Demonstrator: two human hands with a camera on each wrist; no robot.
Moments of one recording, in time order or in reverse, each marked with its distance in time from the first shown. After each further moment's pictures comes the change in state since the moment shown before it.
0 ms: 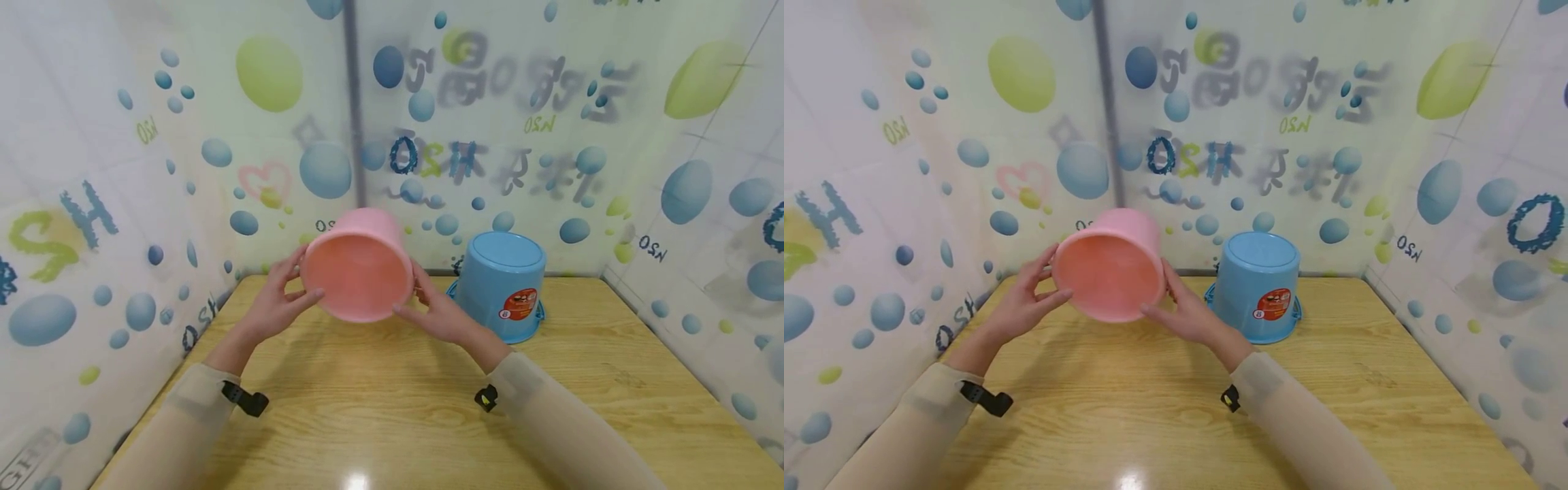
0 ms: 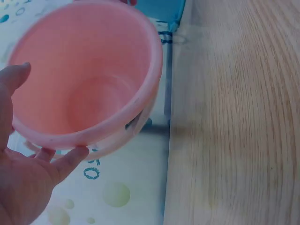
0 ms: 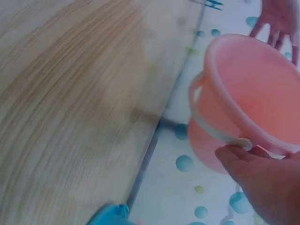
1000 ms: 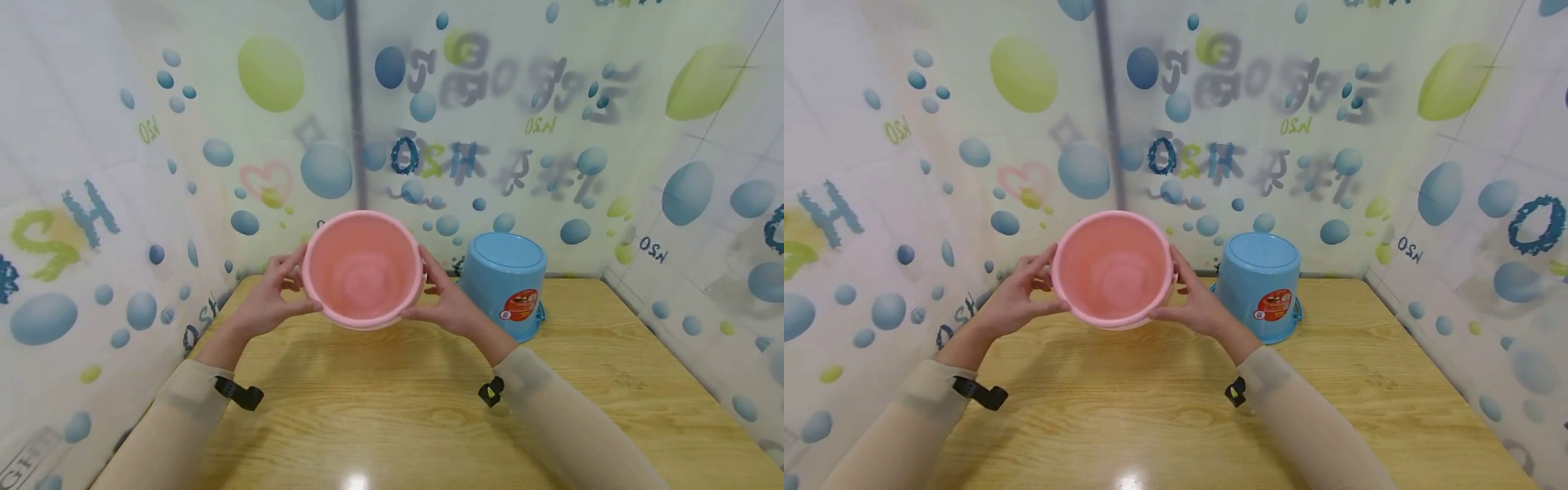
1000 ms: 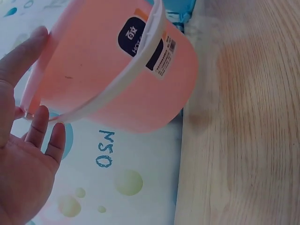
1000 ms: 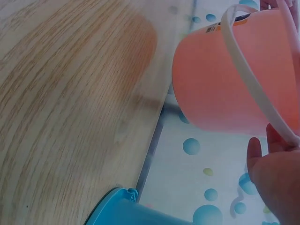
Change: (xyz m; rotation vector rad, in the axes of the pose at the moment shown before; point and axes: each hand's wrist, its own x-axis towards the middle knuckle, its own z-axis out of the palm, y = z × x) left_hand -0.001 0.004 -0.016 0.139 -0.030 0.042; right_hand 0.002 0.004 -0.019 0.075 0.070 -0.114
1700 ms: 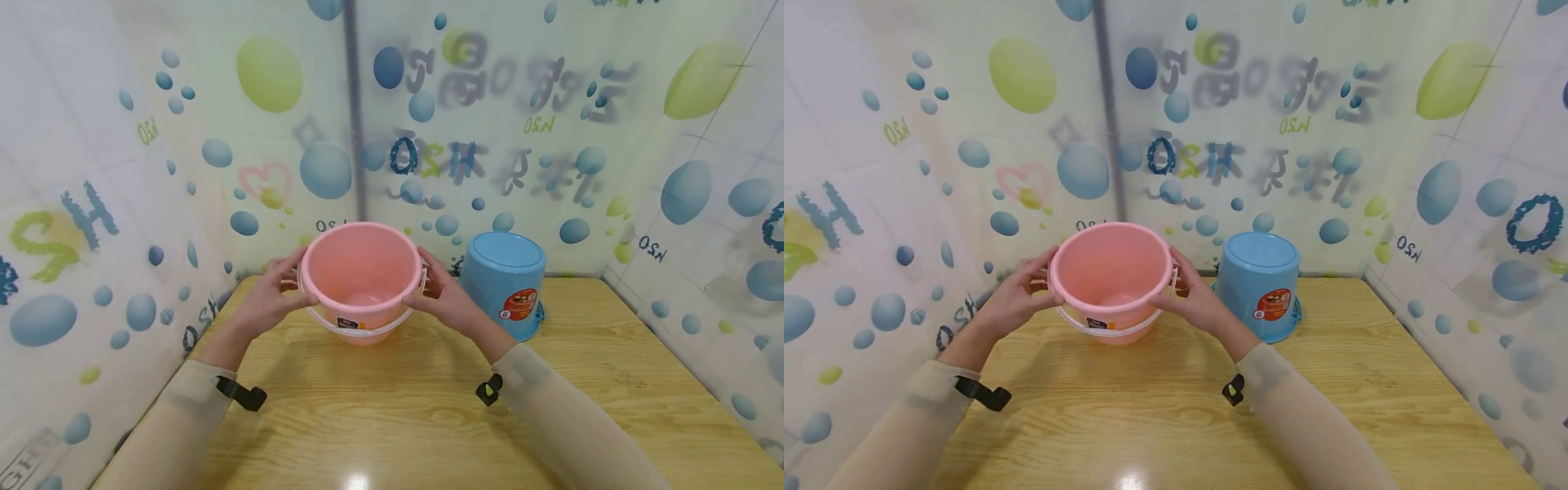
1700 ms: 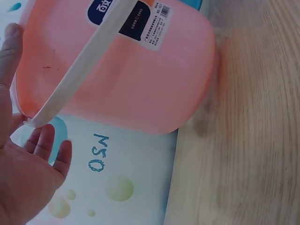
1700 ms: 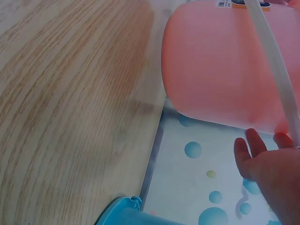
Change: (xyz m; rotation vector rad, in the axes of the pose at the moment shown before) left_hand 0.001 -0.001 -0.001 -0.095 -0.019 -0.105; right_hand 0.002 -0.001 -0.002 0.191 0.000 0.086
